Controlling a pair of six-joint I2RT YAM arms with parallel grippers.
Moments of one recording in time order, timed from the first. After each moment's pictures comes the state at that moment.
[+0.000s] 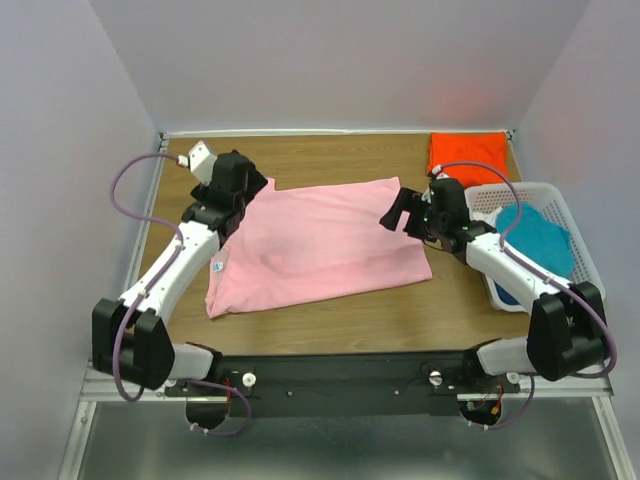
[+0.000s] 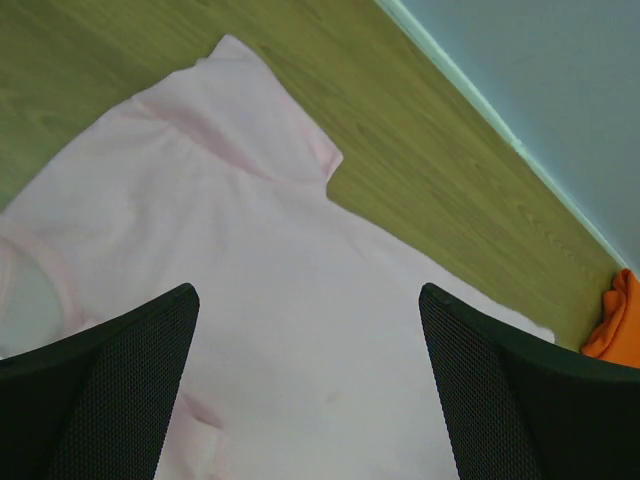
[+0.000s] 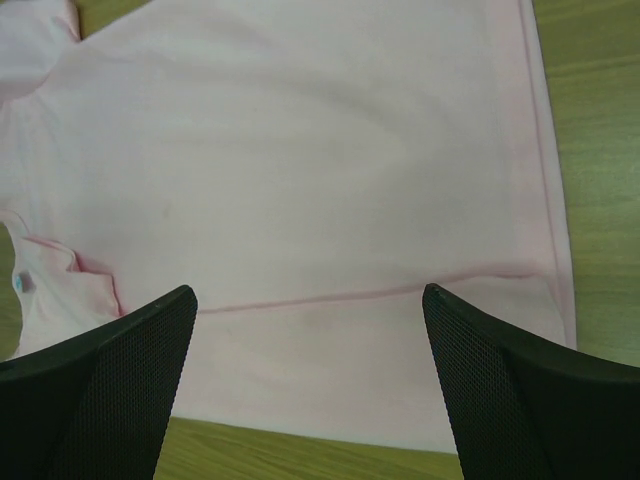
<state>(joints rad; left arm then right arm) -0.31 1.31 1.06 -0.33 -0.46 -0.89 0.34 1.36 0.85 -0.15 -0.10 0.56</state>
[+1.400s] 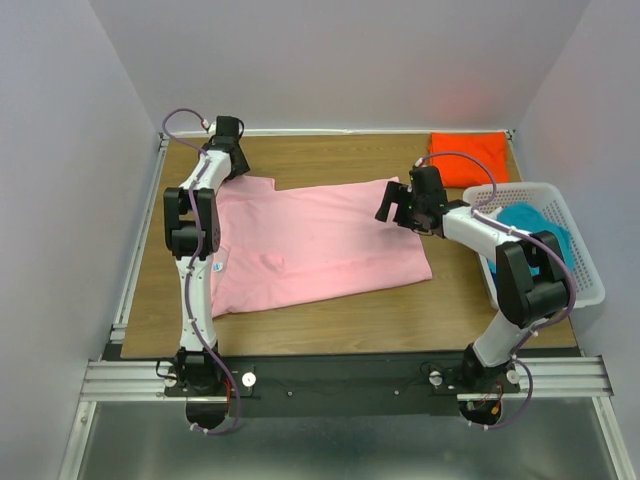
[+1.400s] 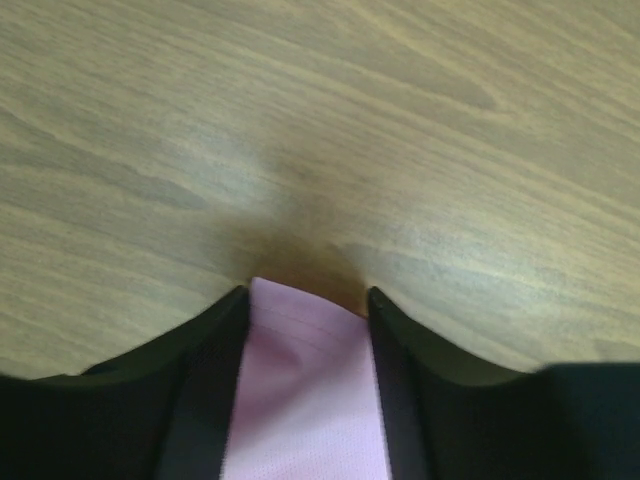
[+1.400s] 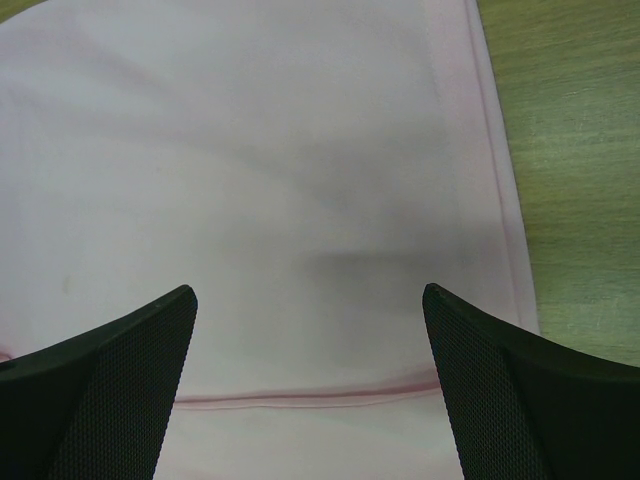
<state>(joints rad) -0.03 2.44 2.06 -0.51 -0.24 -0.43 0.33 1.70 1.05 -0.16 -0.01 0.50</state>
